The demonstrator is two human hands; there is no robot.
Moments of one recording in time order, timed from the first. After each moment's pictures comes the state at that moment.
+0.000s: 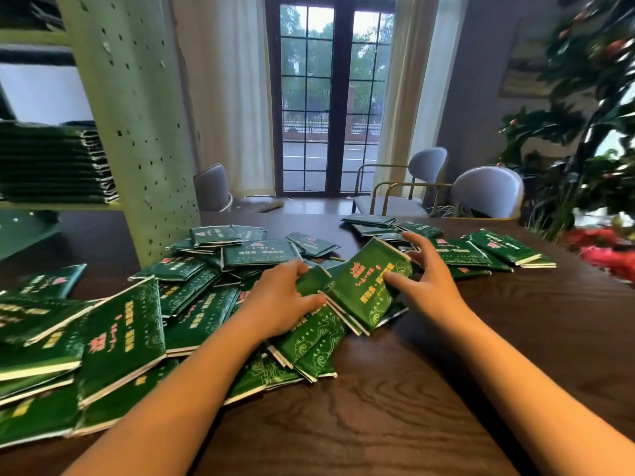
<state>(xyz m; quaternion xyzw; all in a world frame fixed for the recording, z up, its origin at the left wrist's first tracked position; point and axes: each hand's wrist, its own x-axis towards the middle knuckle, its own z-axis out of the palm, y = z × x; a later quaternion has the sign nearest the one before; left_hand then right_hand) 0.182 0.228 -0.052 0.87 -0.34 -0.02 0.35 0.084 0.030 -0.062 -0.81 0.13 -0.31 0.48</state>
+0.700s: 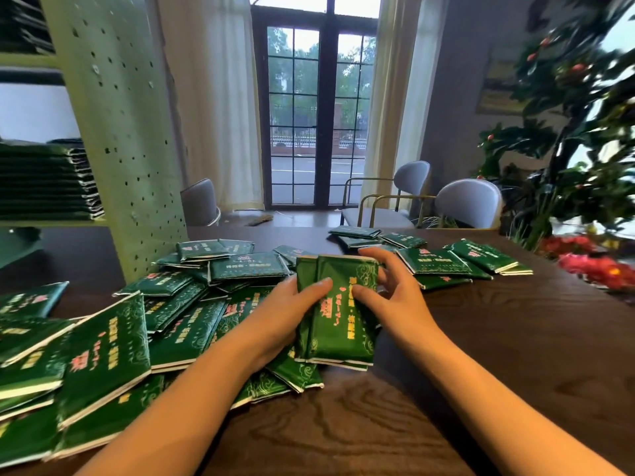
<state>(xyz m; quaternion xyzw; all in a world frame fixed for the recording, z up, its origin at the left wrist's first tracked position) 0.155 0.213 -0.049 0.60 -0.25 -0.31 0.69 0.071 0.069 -0.055 -0.75 0.02 -0.32 0.58</state>
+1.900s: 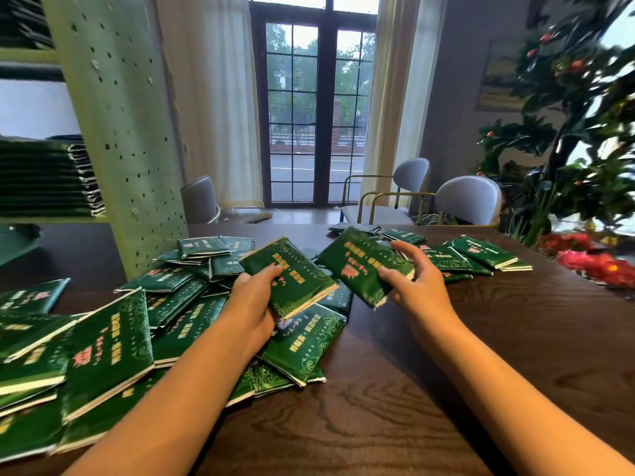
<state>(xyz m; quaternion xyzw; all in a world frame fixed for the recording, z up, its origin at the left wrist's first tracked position) 0.177 0.220 -0.044 0.51 -0.01 -0.24 0.83 0.068 0.054 -0.047 -0.70 0.15 -0.35 0.60</state>
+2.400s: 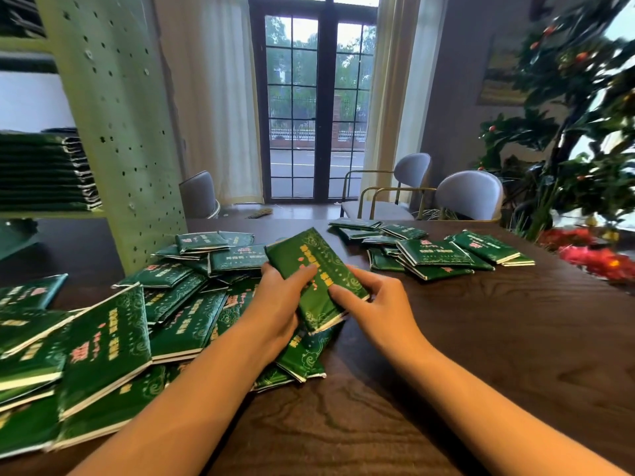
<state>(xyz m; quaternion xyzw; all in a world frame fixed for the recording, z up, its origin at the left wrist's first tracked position) 0.161 0.201 -0.055 0.52 -0.11 -0.23 0.81 0.075 0.094 -0.065 -0.79 0.02 -0.32 0.52</state>
